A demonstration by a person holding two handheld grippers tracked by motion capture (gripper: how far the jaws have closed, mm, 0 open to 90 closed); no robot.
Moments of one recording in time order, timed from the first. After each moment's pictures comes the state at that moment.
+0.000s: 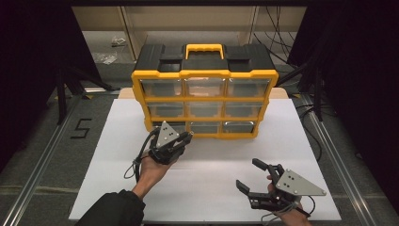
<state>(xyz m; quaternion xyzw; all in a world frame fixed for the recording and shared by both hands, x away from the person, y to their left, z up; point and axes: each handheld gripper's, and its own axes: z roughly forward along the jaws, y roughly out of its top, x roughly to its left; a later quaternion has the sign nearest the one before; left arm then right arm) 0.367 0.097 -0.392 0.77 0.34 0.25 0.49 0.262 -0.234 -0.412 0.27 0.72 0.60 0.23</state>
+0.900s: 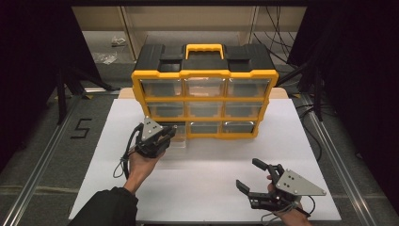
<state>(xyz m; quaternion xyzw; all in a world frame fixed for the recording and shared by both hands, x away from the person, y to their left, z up) 0.380 0.130 -0.396 0.74 0.40 0.27 0.47 0.262 -0.234 -0.412 0.27 0.72 0.60 0.23</state>
